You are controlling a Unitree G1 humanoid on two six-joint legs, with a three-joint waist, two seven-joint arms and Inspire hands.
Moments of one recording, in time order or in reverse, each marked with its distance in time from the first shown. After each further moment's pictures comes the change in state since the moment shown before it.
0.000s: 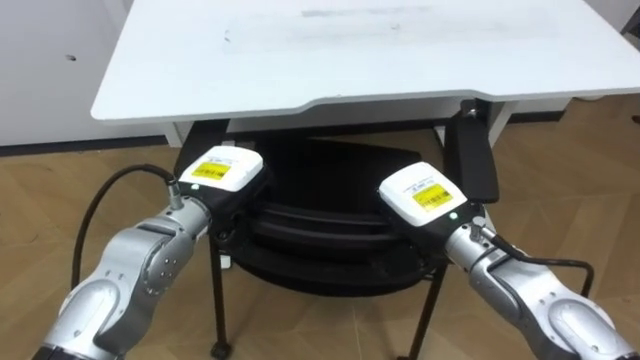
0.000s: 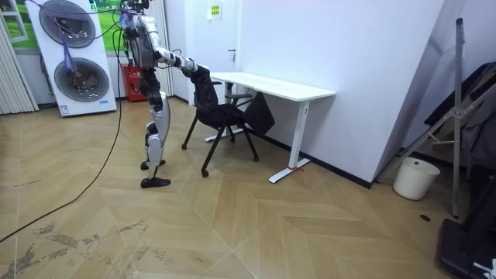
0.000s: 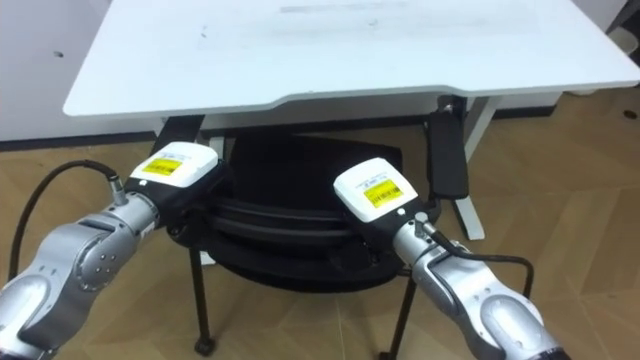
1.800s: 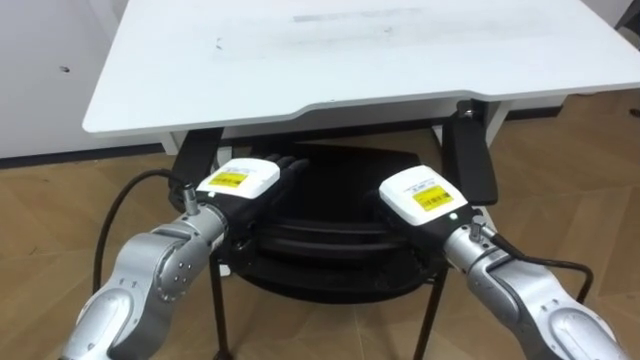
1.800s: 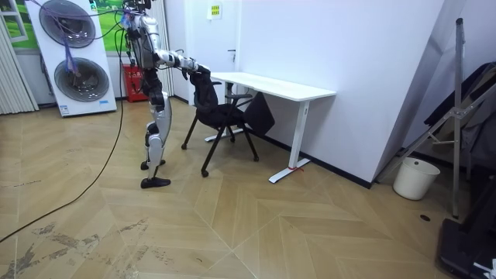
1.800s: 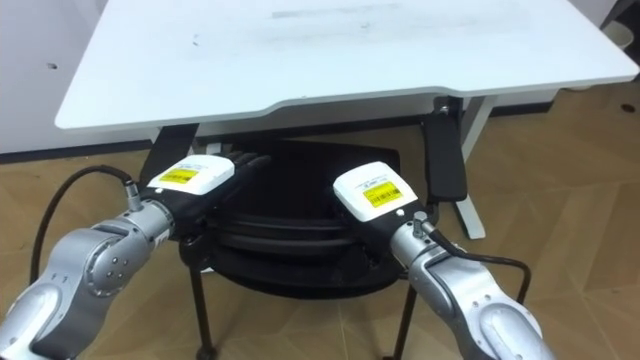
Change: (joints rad) left arm 0.039 -0.074 0.011 -0.092 -0.003 0.030 -0.122; right arm 0.061 0.059 -0.081 -0.107 -0.004 0.019 0.143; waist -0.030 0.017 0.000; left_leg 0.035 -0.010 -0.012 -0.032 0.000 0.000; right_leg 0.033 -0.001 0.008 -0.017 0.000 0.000
